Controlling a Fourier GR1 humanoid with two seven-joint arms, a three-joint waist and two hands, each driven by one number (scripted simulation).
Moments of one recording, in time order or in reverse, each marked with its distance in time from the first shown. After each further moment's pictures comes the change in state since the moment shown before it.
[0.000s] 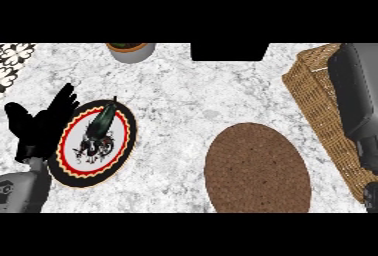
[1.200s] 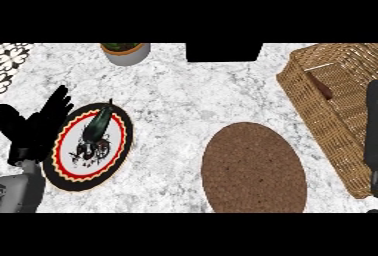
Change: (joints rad) left arm 0.016 0.008 0.031 -0.008 0.005 -0.017 0.014; right arm 0.247 0.016 -0.160 -0.389 -0.060 -0.239 0.003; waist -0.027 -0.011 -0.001
